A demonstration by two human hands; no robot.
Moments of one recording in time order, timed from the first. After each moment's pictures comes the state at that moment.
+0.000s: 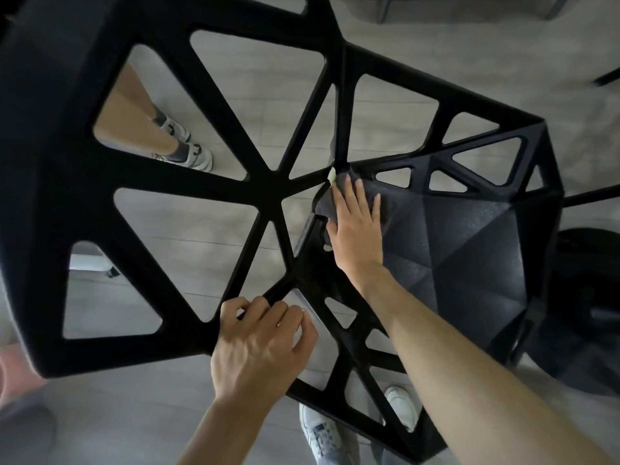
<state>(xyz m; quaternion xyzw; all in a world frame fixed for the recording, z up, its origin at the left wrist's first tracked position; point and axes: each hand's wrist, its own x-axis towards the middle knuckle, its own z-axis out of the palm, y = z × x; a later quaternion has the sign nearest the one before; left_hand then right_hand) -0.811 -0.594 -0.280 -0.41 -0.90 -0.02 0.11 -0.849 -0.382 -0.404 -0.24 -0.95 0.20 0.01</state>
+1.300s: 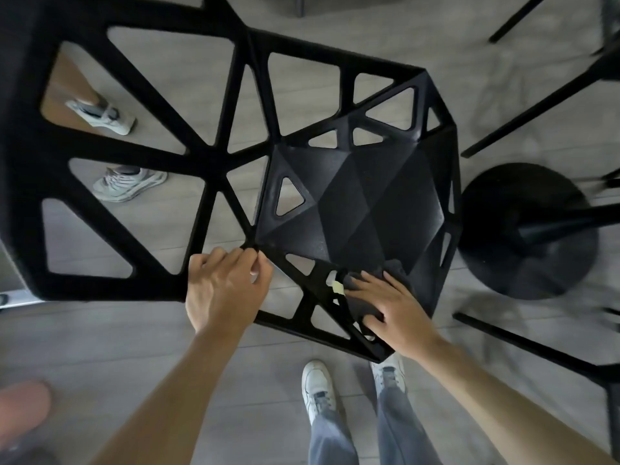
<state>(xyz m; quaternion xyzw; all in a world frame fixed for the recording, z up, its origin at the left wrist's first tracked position) -0.807 -0.592 -0.275 -0.41 -0.90 -0.04 0.12 -0.565 -0.408 -0.357 -0.16 -0.90 0.39 -0.10</state>
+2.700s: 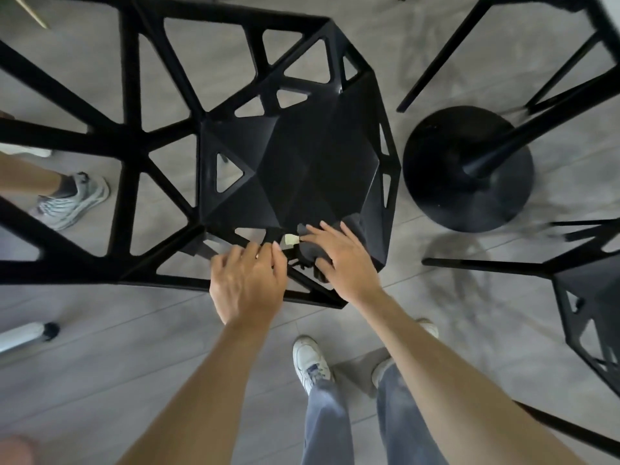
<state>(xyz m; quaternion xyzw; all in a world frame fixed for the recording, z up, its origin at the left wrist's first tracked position) -0.704 -0.568 -0.303 -0.46 -0.89 -0.01 0.06 -0.567 -0.444 -0.353 -0.32 -0.87 0.36 0.02</state>
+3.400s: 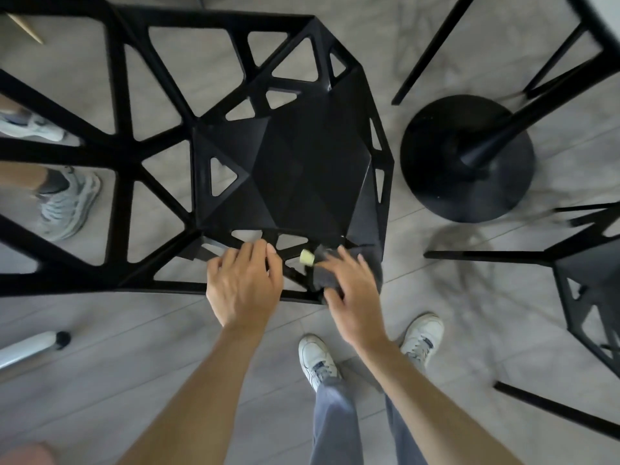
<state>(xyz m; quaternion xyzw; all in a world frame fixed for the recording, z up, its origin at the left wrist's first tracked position) -0.702 -0.570 -0.307 -0.45 -0.89 -0.04 0.09 -0.527 -0.507 -0.338 -0.45 -0.78 0.41 0.13</state>
